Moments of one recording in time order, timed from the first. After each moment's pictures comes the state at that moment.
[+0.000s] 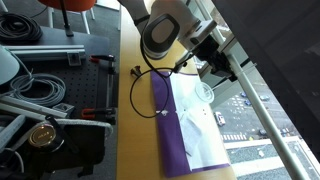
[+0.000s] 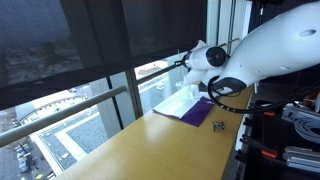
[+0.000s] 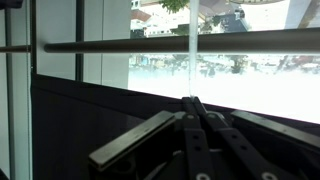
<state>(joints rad) 1.16 1.40 -1.20 -2.08 0.63 3.45 0.82</state>
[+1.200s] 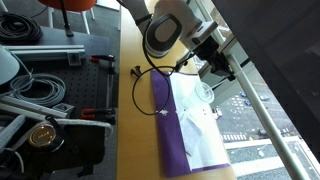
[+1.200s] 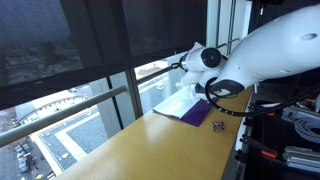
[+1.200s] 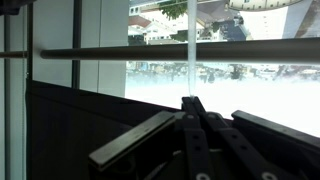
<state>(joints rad) 1.16 1.42 -1.20 -2.04 0.63 3.40 0.82</state>
